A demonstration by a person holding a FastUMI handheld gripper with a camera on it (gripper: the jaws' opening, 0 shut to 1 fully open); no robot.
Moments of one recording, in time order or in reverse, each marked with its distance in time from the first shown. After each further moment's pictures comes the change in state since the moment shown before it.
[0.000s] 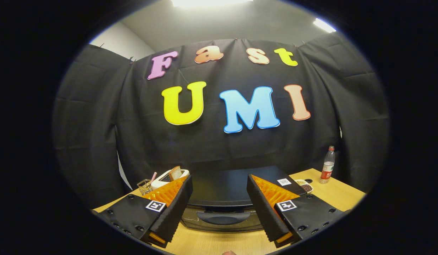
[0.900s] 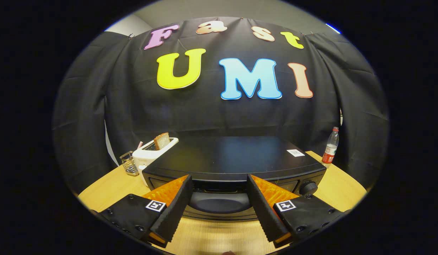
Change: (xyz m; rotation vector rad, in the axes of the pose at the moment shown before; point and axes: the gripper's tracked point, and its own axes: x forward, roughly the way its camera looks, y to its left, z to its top) arm 0.035 -0.006 -0.089 -0.073 0.186 -0.057
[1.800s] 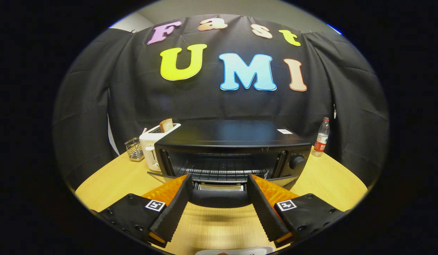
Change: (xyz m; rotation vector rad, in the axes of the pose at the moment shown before) arm -0.061 0.004 -0.047 -0.005 0.063 -0.020
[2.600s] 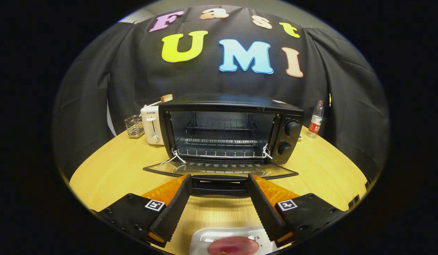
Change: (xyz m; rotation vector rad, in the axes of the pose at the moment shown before) arm -0.029 0.002 -0.074 -0.018 0.143 -0.028
